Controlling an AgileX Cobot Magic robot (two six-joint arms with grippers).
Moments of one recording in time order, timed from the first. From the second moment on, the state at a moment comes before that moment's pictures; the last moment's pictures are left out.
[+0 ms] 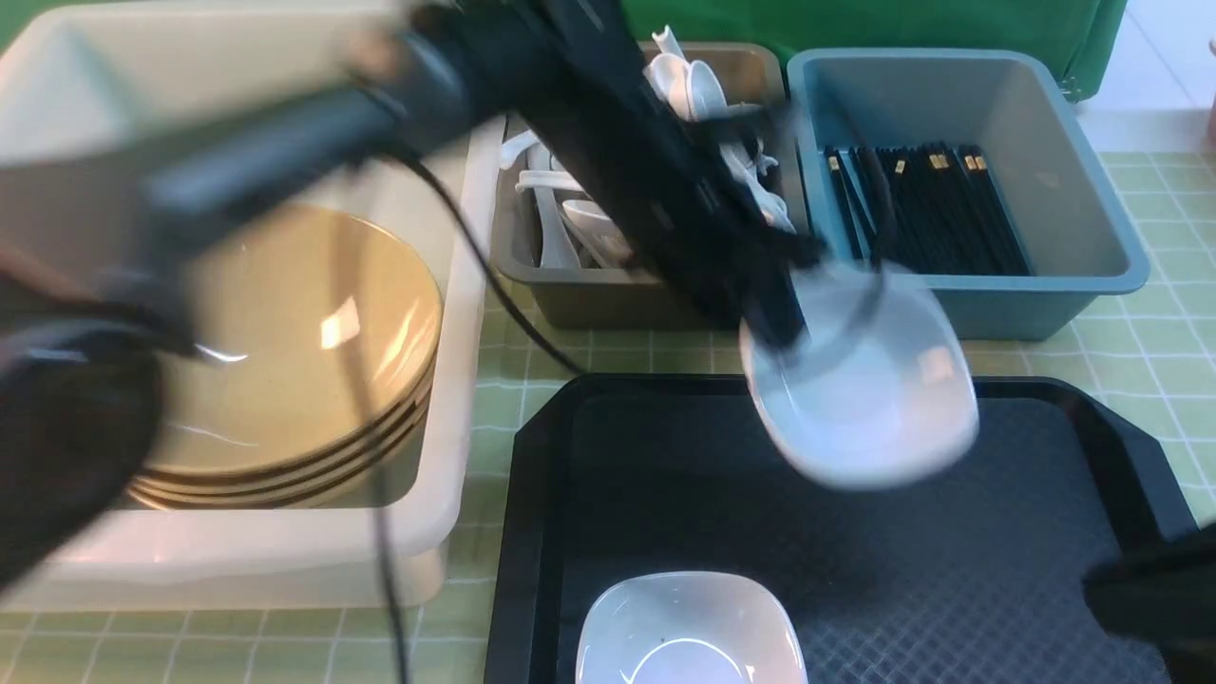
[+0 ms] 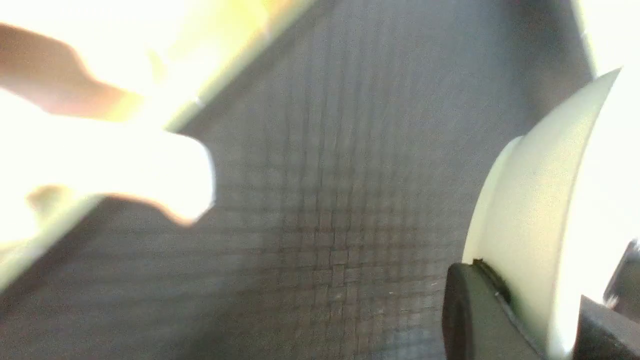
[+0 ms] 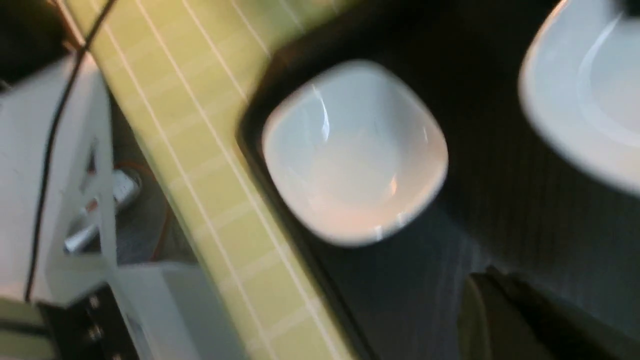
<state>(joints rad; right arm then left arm) 0.19 0.79 -0.83 0.63 1.01 -0.82 -0.49 2.02 -1.87 -0.62 1.22 0.35</state>
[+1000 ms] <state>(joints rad) 0.79 1.64 -1.57 0.78 0.85 -0.97 0.62 1.51 -1.35 -0.19 1.15 0.07</state>
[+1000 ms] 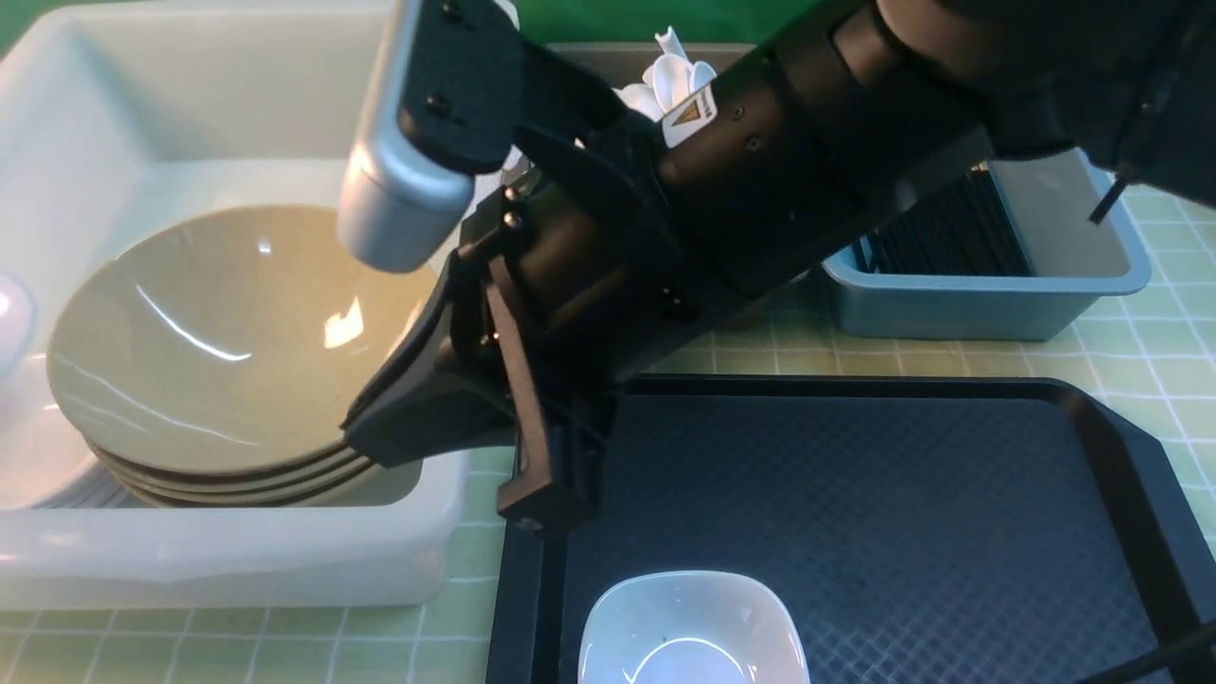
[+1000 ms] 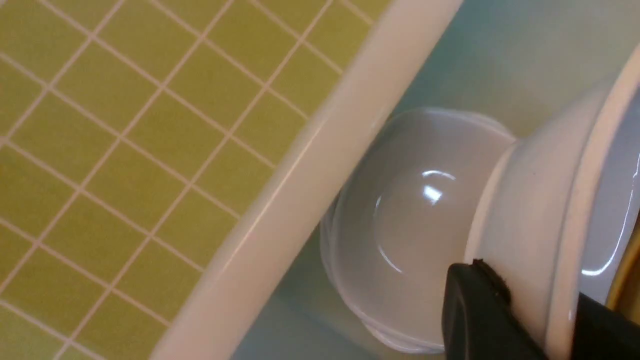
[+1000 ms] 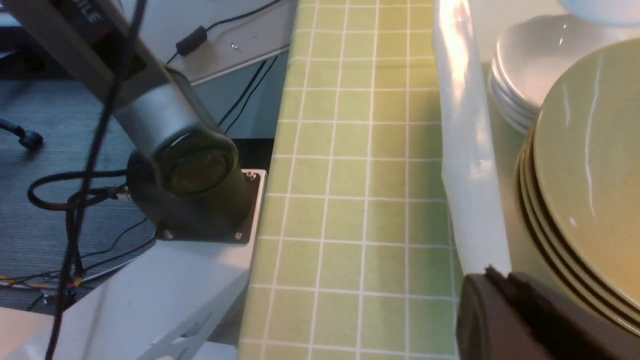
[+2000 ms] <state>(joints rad) 0.66 1.52 -1.57 0.76 1.03 -0.85 0.35 1.54 -1.35 0.24 1.22 -0.20</state>
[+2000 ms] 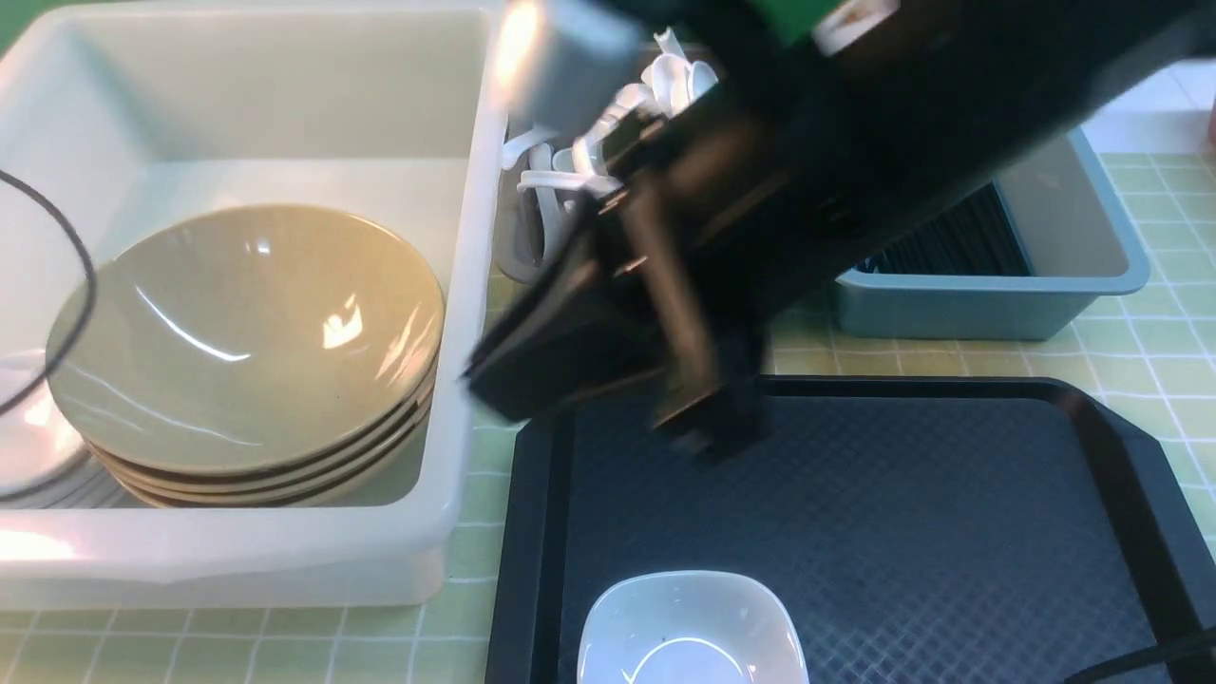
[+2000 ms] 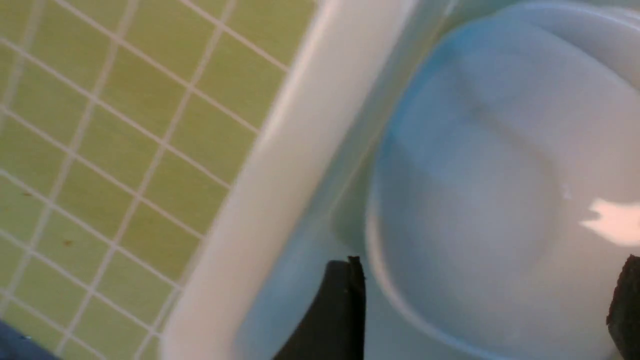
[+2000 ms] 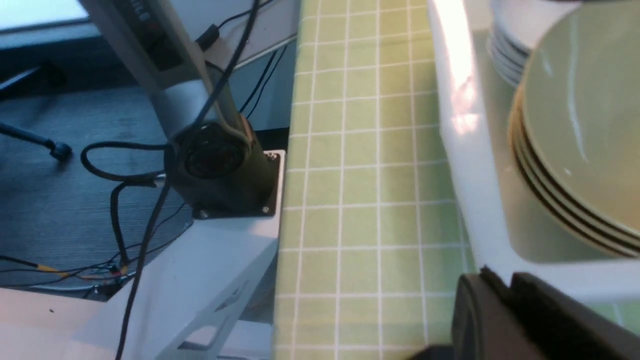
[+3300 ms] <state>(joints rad) 0.52 0.86 -1.04 0.66 1.07 -0.78 -0.71 1.85 -1.35 -0.28 1.07 1.14</state>
